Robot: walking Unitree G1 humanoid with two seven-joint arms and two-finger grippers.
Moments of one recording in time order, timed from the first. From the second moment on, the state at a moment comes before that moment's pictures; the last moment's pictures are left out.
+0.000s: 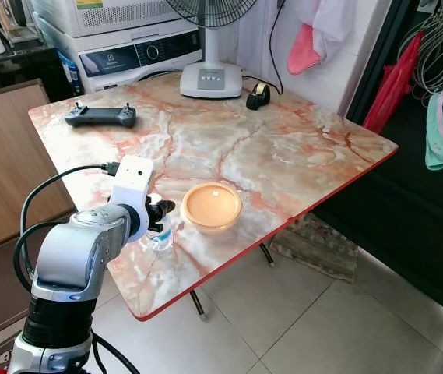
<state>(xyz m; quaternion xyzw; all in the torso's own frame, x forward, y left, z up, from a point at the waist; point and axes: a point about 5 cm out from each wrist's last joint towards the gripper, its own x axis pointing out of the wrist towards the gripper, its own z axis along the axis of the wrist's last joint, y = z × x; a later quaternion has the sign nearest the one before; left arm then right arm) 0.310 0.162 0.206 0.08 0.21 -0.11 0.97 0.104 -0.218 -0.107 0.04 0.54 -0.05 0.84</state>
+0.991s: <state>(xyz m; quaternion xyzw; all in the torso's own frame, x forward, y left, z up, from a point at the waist) 0.260 0.323 0.148 0.10 0.16 0.20 0.96 0.107 -0.198 -0.110 0.05 0.54 -0.03 0.84</state>
